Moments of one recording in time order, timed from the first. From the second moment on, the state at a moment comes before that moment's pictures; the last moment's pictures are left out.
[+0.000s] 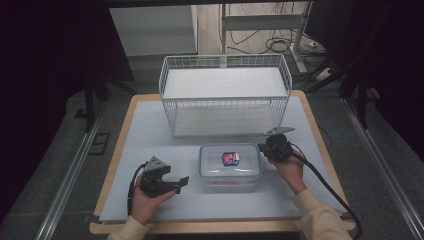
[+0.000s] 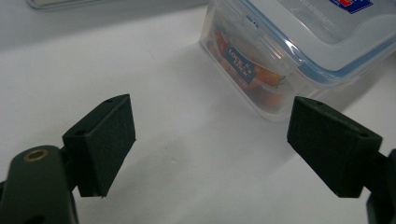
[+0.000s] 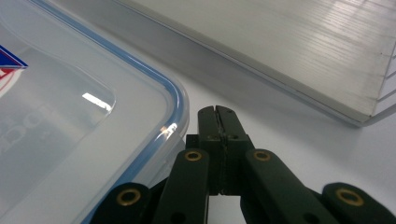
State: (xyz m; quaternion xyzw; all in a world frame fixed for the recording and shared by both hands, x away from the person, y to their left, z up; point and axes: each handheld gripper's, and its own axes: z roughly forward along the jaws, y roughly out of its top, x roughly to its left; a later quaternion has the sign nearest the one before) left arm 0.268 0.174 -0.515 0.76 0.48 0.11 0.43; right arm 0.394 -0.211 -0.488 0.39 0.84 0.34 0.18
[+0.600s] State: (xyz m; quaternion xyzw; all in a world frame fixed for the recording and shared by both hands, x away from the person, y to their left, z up) left arm 0.268 0.178 -0.515 0.75 0.48 0.11 0.43; right arm 0.342 -0.273 -0.469 0.42 0.80 0.40 0.15
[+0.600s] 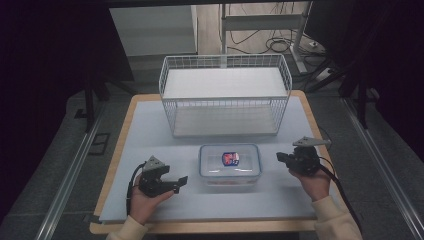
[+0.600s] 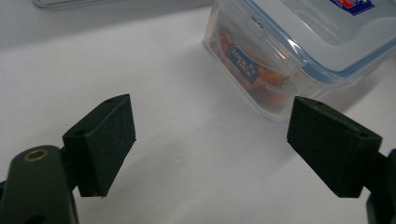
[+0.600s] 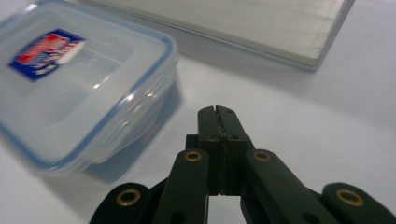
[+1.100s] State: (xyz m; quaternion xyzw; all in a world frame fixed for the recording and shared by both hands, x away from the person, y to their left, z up) left arm 0.267 0.179 -0.515 0.75 0.49 0.11 0.43; right arm 0.325 -0.261 -0.473 0.40 0.81 0.41 0.12
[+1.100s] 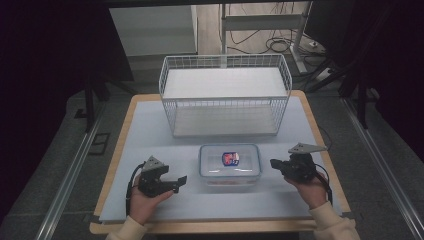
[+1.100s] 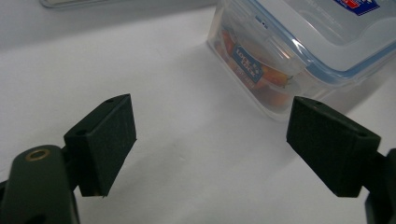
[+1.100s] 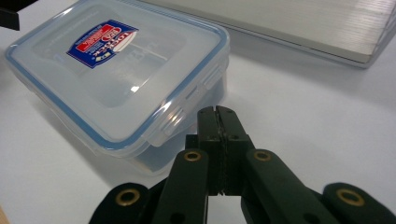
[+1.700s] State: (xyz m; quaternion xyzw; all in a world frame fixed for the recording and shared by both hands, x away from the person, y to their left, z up) left arm 0.288 0.169 -0.494 0.72 0.50 0.09 0.47; right arm 0.336 -0.261 -0.471 0.40 0.79 0.46 0.05
